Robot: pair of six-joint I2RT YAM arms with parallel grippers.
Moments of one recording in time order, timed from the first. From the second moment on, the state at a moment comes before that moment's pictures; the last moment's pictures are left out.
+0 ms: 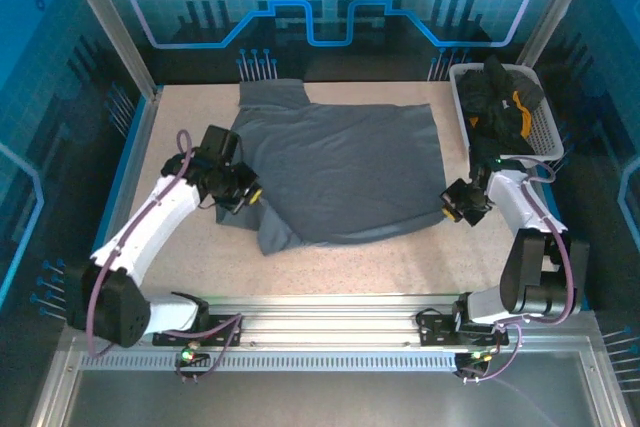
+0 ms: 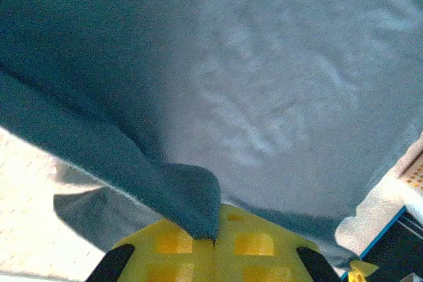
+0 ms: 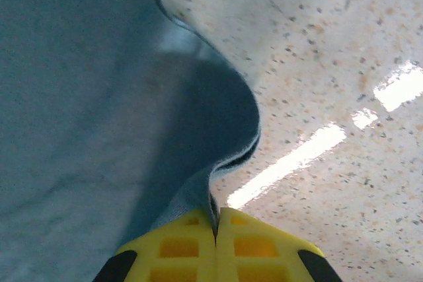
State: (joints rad) left arm -0.24 1.32 1.11 -0.88 0.23 -1.18; right arm -0.11 1.44 0.98 -0.95 -0.16 0.80
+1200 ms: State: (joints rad) left arm -0.02 1.62 1.36 -0.78 0.18 -1.00; right arm -0.09 1.85 1.37 -1.01 -0.12 0.88
